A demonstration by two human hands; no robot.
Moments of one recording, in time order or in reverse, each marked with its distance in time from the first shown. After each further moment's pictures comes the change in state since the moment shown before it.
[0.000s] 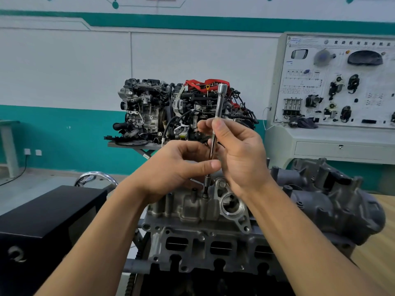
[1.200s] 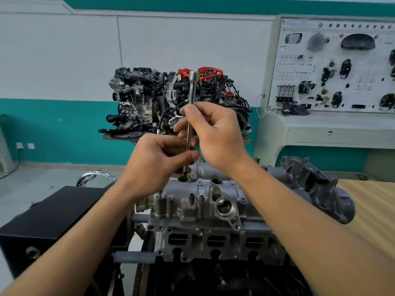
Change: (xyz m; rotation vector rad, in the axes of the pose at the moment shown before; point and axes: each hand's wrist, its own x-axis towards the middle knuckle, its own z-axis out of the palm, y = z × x) left_hand -0.007 0.033 -0.016 0.194 0.306 0.193; right_hand 0.033 -0.035 0.039 -0.457 -0.113 -0.134
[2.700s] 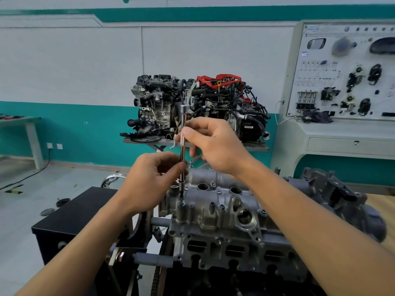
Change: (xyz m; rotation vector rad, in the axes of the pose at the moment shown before) left_hand -0.022 -0.022 -0.044 0.228 0.036 -0.068; right_hand 0.019 0.001 0.021 -0.052 -0.258 0.251
